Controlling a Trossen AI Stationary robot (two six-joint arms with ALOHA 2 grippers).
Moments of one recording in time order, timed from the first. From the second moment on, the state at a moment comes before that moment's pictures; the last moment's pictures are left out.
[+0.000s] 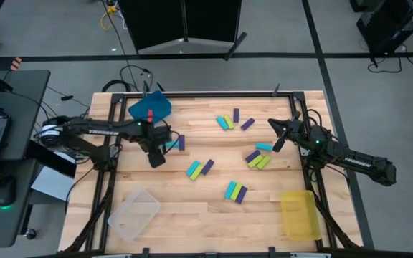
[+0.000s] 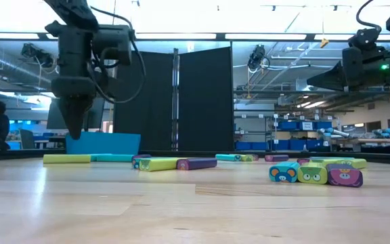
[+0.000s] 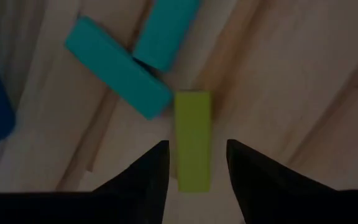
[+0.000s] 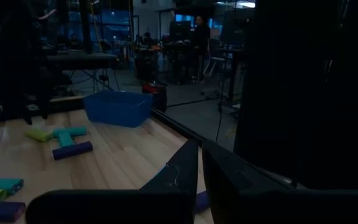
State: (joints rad) left arm 0.21 1.35 0.80 -0.90 -0.07 -0.28; right arm -0.39 0.08 0.01 0.08 0.24 -0.03
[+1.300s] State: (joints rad) left arm 0.28 1.40 0.65 -0.74 -0.01 -0.32; right arm -0.39 0.08 0.01 0.14 0.24 -0.02
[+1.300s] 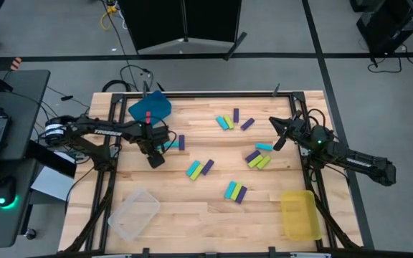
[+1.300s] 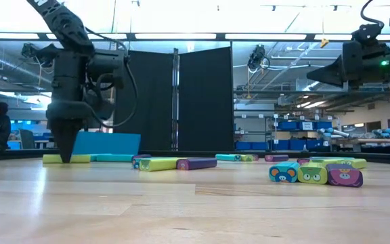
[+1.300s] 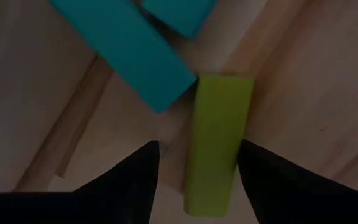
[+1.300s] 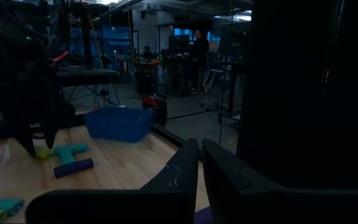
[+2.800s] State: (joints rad) left arm 0.33 1.41 1.01 -0.97 -0.05 -0.11; right arm -0.39 0.08 0.01 0.14 0.24 -0.02
